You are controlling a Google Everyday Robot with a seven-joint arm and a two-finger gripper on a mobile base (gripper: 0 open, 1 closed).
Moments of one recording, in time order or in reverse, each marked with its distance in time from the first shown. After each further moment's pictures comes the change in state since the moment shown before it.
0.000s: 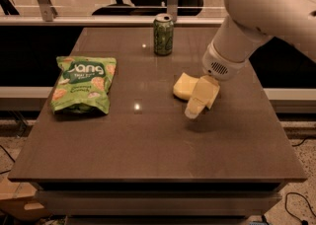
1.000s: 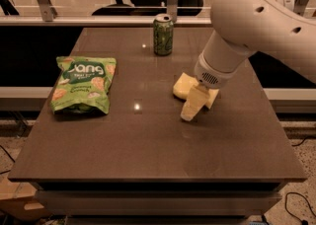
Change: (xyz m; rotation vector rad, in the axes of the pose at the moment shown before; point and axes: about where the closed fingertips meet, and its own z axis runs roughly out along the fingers) arm -0.004 0.006 0.022 0.047 0.012 -0.015
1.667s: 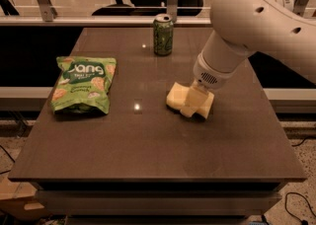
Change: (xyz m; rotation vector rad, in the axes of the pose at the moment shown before) arm -0.001 -0.001 0.002 0.001 -0.009 -0.006
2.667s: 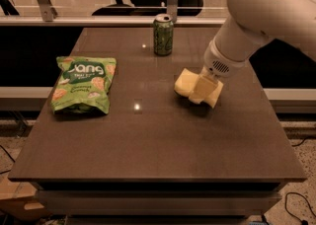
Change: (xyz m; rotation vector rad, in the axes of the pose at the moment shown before) arm -0.001 -0.021 -0.028 0.040 -0.051 -0.007
